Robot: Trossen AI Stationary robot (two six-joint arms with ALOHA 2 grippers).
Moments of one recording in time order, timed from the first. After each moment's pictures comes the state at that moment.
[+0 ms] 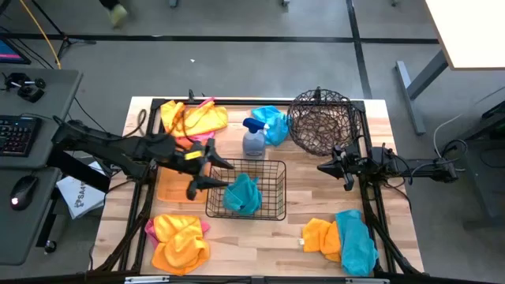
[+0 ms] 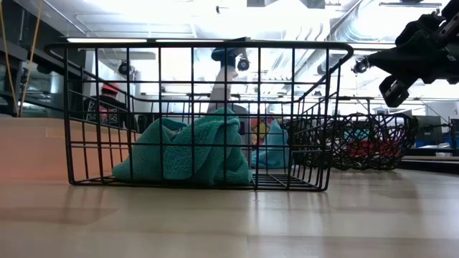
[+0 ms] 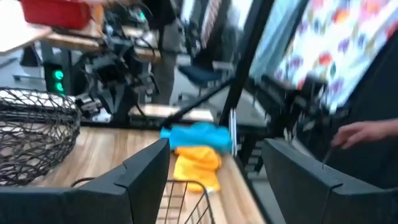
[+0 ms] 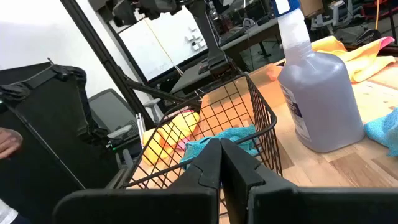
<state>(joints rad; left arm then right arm) -0.22 1.05 0.89 0.07 0.00 -0.23 0.01 0.01 0.01 0.02 -0.06 0.47</state>
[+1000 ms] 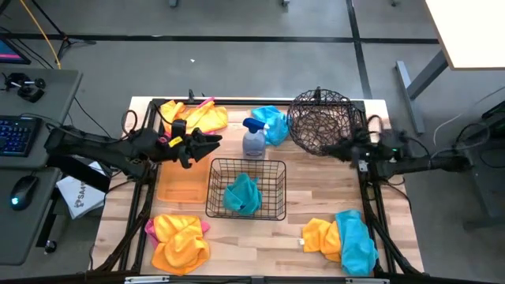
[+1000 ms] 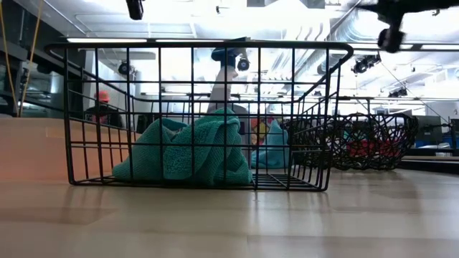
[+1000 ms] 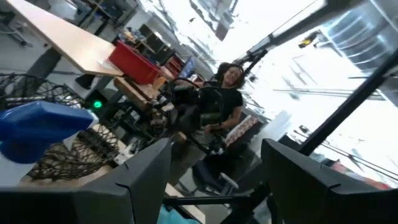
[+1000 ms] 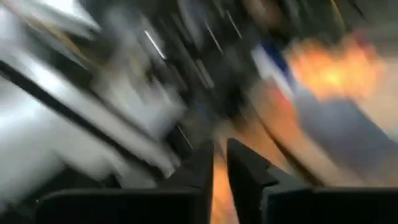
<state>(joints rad) -0.11 0.88 0.63 0.46 -0.27 -0.70 0.04 0.45 0.56 -0.23 0.09 0.86</state>
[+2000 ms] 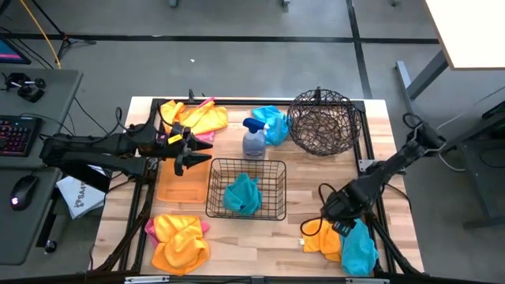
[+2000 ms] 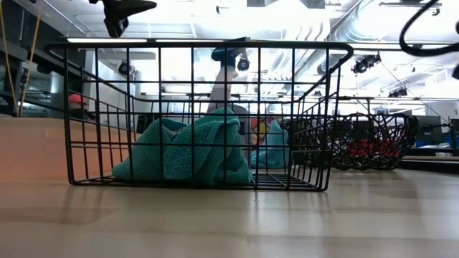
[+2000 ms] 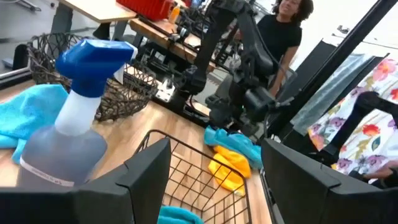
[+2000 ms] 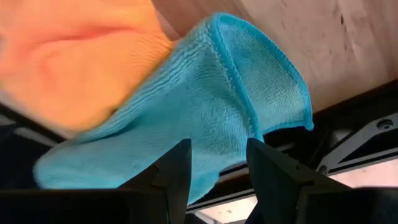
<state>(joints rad) 0.00 0.70 0.63 -0.04 -0.03 -0.50 0.63 1.38 0.82 -1.04 -0.44 1.27</state>
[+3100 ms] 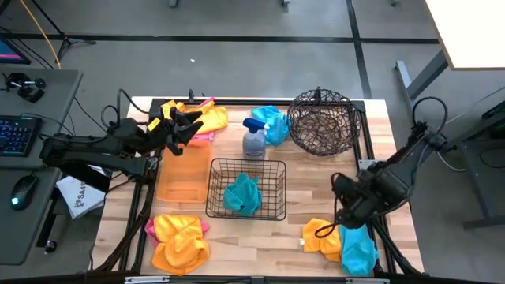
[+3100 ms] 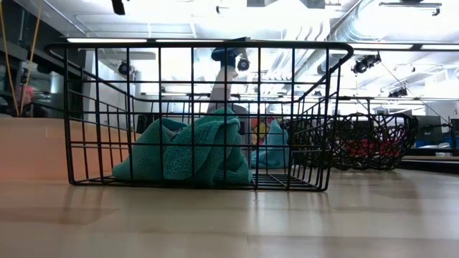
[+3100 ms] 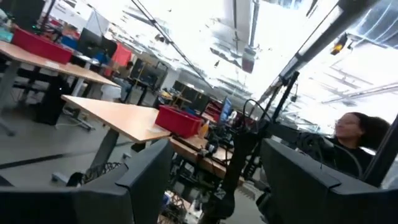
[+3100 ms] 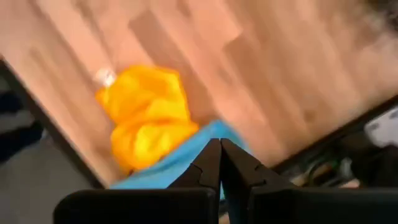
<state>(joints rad) 0.00 0.70 0.63 0.38 -0.37 -0.36 0.74 1.36 1.41 -1.55 0.14 1.31</state>
